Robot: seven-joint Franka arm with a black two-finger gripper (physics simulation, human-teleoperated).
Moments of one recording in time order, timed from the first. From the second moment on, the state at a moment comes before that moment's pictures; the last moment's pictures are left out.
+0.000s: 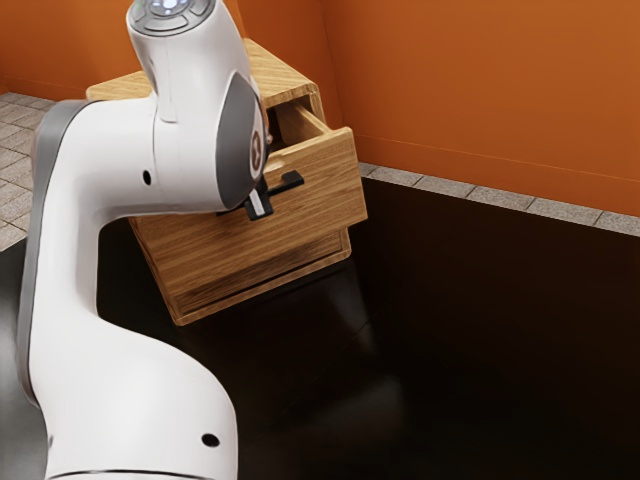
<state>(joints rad) 1.81 -1.08 -1.05 -1.68 -0.88 1.74 -1.91</state>
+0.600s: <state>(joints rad) 1.77 -1.11 -1.03 -1.68 -0.88 1.71 -1.94</state>
